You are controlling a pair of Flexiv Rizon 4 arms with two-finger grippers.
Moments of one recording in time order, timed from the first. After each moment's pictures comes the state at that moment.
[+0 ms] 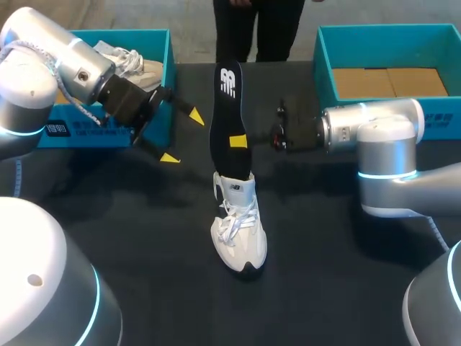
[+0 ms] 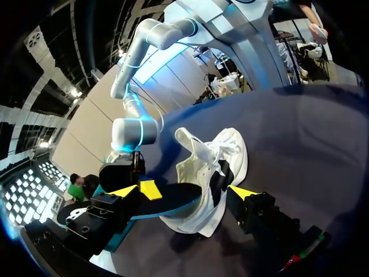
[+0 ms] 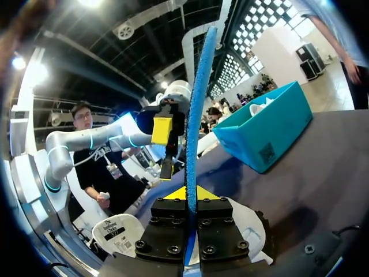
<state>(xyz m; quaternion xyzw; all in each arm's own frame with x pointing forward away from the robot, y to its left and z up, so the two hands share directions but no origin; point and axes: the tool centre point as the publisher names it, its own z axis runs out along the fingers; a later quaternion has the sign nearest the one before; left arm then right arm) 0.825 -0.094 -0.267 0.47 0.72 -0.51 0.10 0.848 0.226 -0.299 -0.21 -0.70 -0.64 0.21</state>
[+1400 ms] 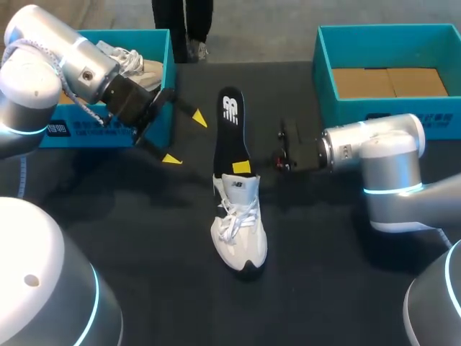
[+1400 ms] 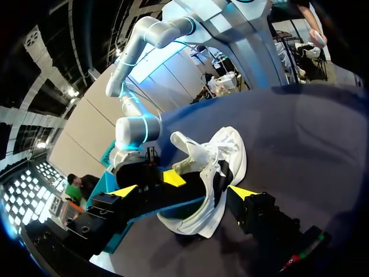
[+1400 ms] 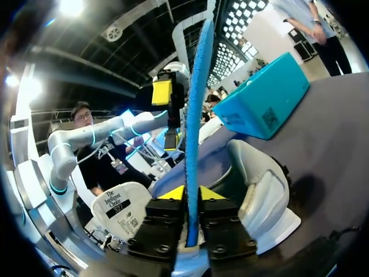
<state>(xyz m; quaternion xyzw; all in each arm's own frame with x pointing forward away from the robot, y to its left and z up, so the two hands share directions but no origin) 0.823 -0.099 -0.270 0.48 0.72 -0.50 0.09 0.806 0.220 -0.335 -0.24 -0.71 -0.61 0.26</state>
